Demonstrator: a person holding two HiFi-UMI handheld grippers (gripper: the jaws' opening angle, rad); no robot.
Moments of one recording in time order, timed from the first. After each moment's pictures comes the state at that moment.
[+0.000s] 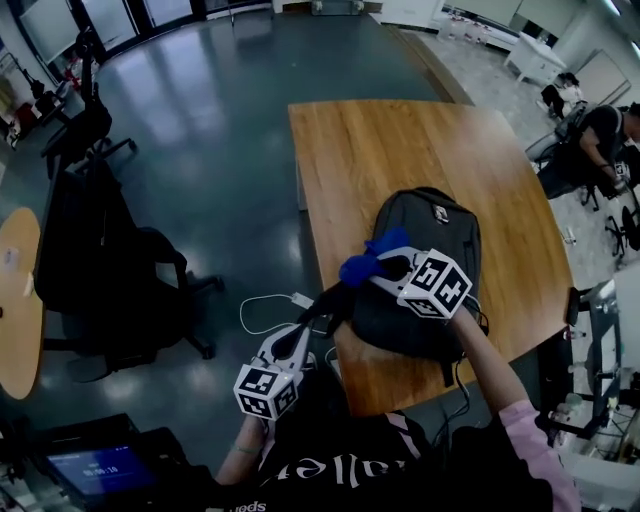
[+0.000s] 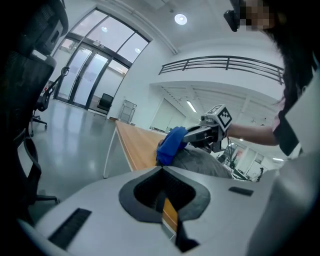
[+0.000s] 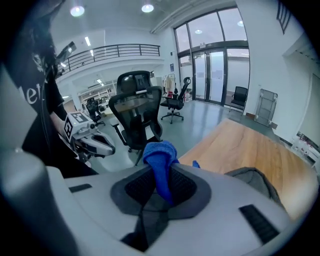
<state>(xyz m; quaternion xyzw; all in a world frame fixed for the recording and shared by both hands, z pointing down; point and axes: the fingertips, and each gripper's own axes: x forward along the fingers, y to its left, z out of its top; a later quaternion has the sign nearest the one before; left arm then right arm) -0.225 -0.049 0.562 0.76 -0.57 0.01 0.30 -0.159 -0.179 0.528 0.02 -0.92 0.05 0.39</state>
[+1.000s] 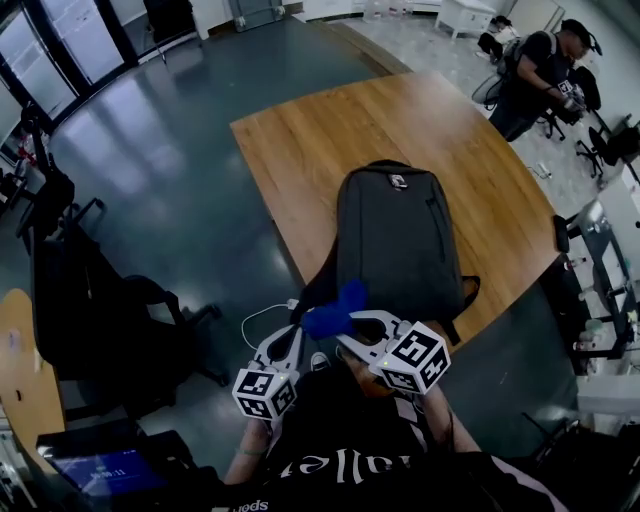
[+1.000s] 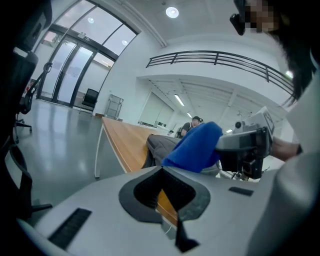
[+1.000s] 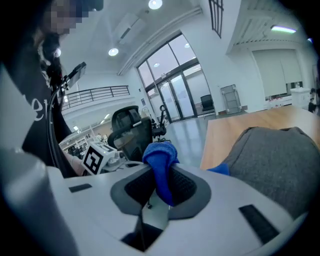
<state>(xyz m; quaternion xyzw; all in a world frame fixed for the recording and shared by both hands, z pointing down) -0.210 -0.036 0.562 0.81 -0.51 0.04 0.29 -0.152 -0.035 0.496 0.17 -0.94 0.21 0.19</state>
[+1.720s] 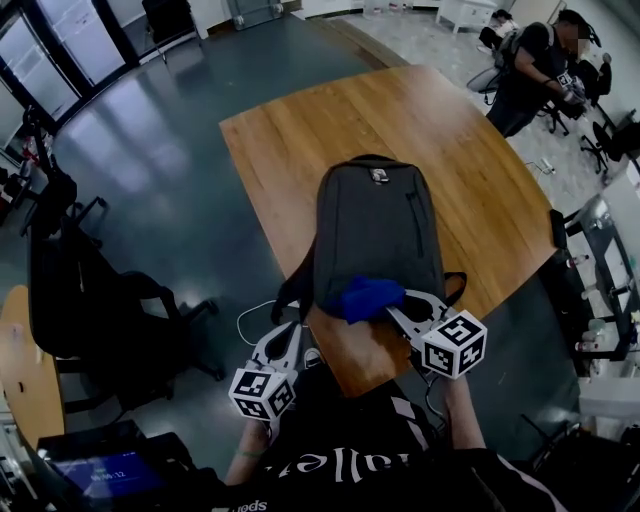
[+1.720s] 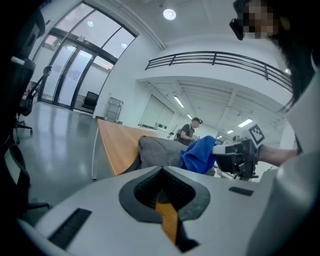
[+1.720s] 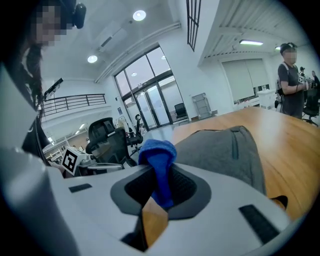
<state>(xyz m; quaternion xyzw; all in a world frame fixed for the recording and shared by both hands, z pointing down) -0.150 -0.033 0.544 0.81 -0.52 0.03 0.28 0.006 -0.084 0.500 0.31 -0.90 0.24 0.16</state>
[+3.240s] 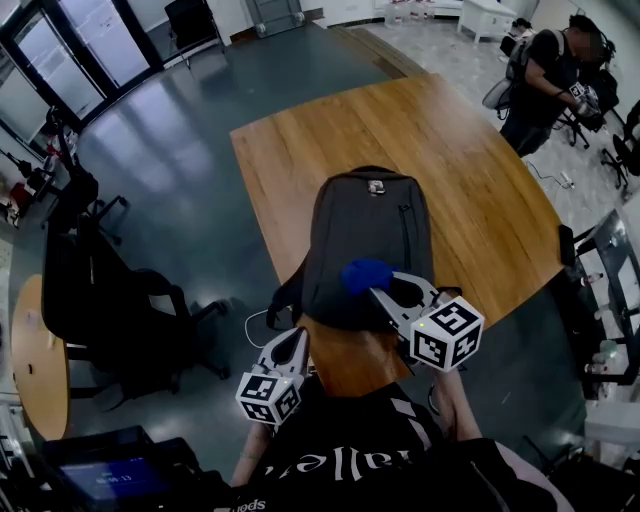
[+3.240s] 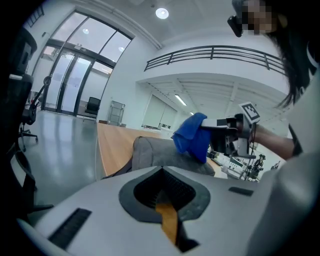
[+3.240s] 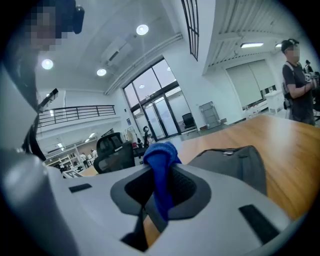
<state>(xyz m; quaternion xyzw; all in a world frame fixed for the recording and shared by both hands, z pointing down) -0.095 -0.034 0.534 0.79 -0.55 0.06 0.26 0.016 -0.125 0.436 0.28 -0.93 0.22 0.09</state>
